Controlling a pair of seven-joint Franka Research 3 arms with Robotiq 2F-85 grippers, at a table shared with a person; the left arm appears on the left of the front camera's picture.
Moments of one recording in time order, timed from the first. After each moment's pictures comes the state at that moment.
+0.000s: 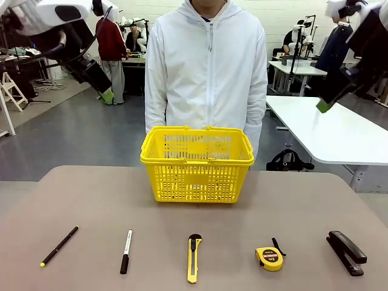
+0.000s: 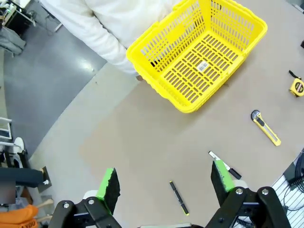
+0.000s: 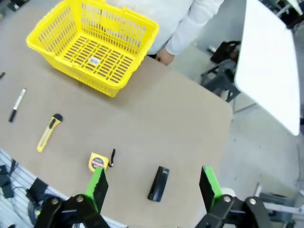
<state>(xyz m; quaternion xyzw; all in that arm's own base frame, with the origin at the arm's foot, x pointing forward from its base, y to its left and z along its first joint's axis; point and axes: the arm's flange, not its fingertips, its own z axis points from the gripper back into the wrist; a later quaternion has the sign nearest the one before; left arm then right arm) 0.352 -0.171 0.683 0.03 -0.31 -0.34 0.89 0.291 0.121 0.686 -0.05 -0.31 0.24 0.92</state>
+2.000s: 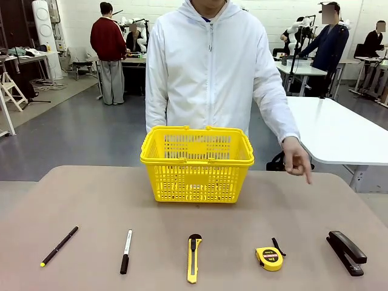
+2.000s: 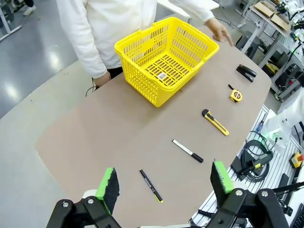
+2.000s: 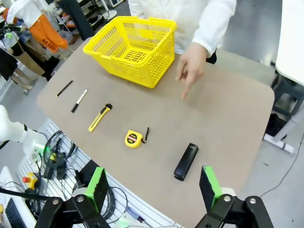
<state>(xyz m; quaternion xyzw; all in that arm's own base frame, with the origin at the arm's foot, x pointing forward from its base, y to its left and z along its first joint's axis) 0.335 0.088 0.678 -0.24 -0.33 -0.31 0.86 0.208 -0.145 0.646 0.23 -0.35 0.22 0.88</state>
